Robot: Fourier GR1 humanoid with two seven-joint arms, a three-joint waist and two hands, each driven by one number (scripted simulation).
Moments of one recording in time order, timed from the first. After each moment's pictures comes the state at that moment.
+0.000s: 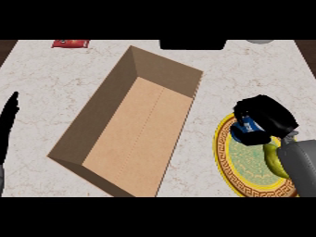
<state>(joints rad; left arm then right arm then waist) -0.09 0.38 0.16 -1.35 -0.21 0.10 0.06 -0.35 -0.37 0.13 -1.23 1.01 0.17 -0.38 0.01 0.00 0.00</state>
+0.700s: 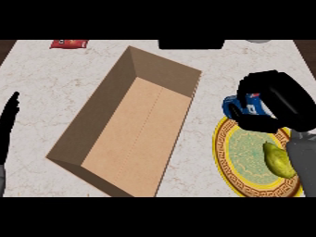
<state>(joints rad) -0.09 0.36 0.17 -1.37 -0.23 0.10 0.07 -0.38 -0.33 0.03 -1.57 0.87 0.16 -0.37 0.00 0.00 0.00</state>
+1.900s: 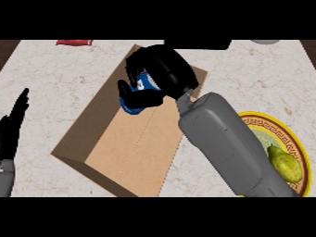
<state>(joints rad) -0.12 0.33 0.16 -1.35 -0.26 0.09 0.07 -0.89 0.00 0.33 -1.23 0.55 0.07 0.19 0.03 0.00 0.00</state>
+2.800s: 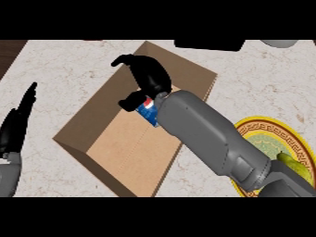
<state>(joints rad) -0.17 0.31 0.15 -1.32 -0.28 0.07 0.06 -1.12 0.00 0.66 -0.71 0.11 -0.30 0.20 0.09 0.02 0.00</state>
